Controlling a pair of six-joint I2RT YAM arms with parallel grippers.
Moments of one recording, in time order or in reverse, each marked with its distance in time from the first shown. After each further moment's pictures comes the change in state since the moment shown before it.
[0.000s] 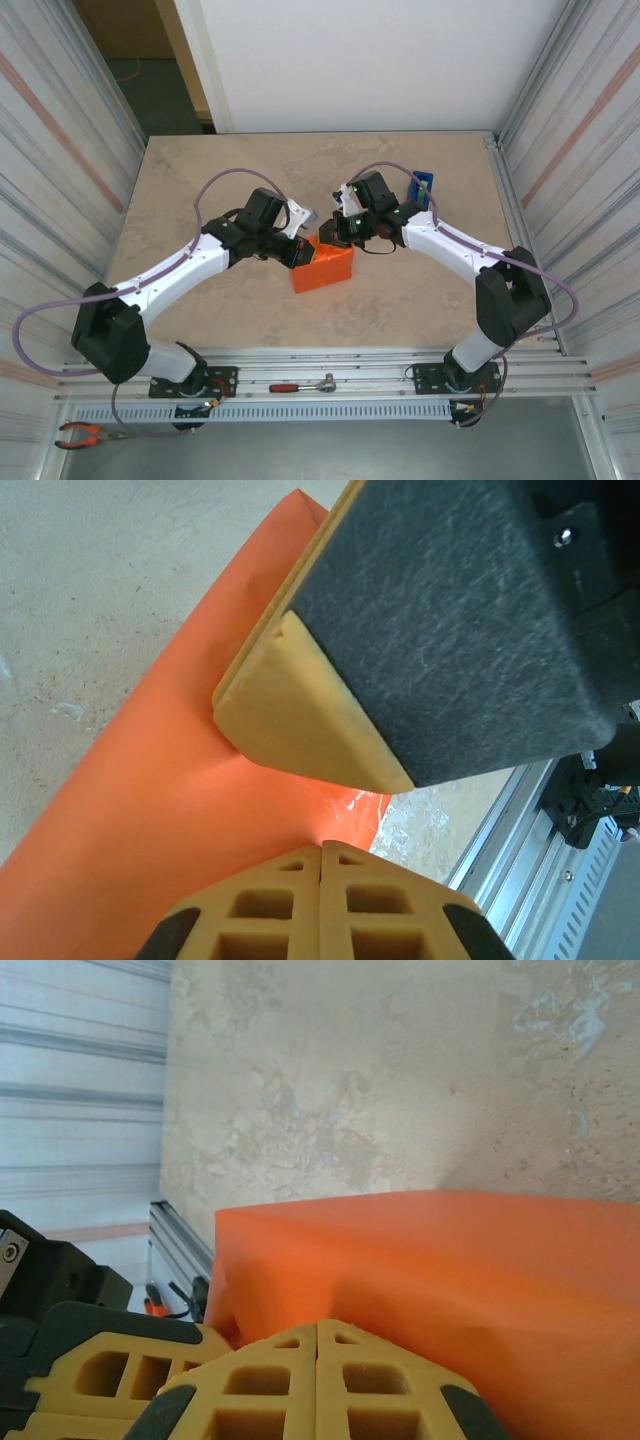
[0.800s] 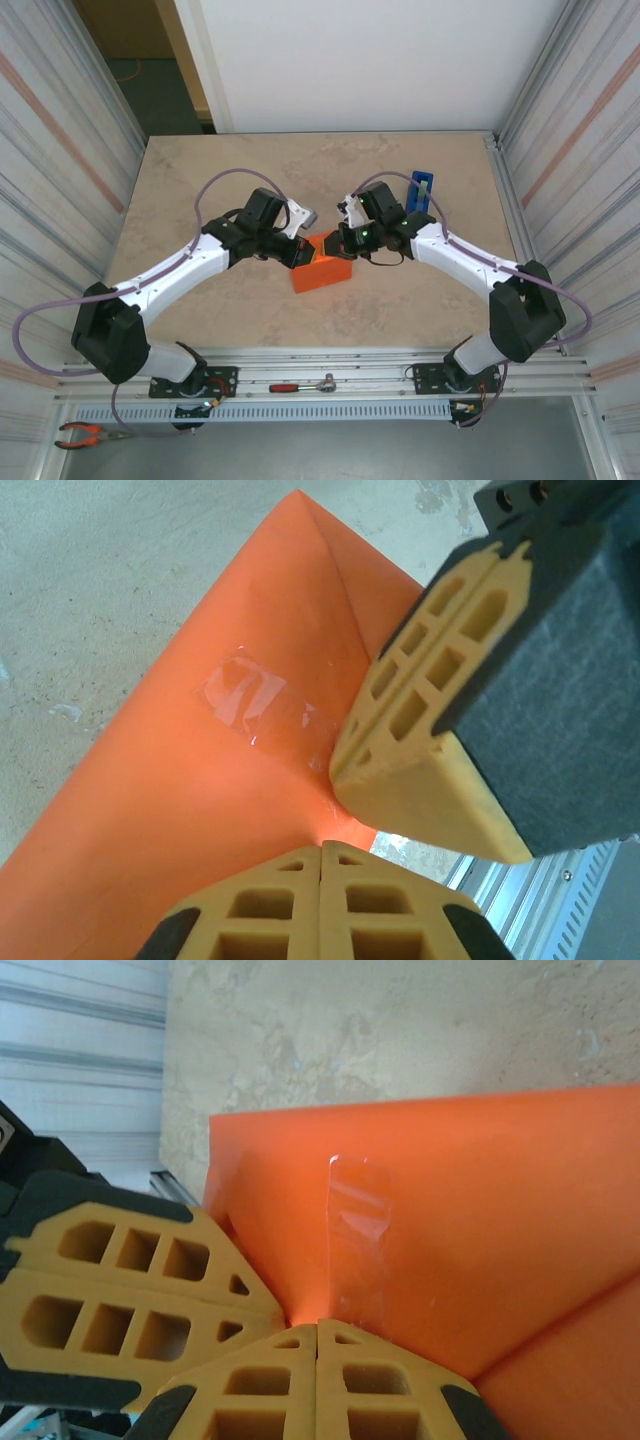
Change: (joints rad) left arm -0.001 0.001 -0.002 0.003 0.003 0.000; right arm 0.021 -0.108 -0.113 -0.014 -0.016 -0.003
